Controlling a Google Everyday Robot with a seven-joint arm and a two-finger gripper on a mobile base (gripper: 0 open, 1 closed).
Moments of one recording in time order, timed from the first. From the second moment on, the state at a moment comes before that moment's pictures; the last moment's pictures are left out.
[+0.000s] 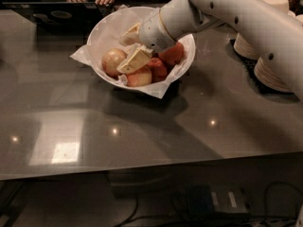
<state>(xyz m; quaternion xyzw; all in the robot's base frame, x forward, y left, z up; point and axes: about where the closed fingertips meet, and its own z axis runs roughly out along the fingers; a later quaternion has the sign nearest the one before) 0.621 0.055 0.920 -0.67 0.59 0.21 0.39</state>
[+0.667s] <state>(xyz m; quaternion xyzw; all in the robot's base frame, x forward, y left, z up) 0.625 0.073 0.915 -0.68 0.59 0.22 0.38</state>
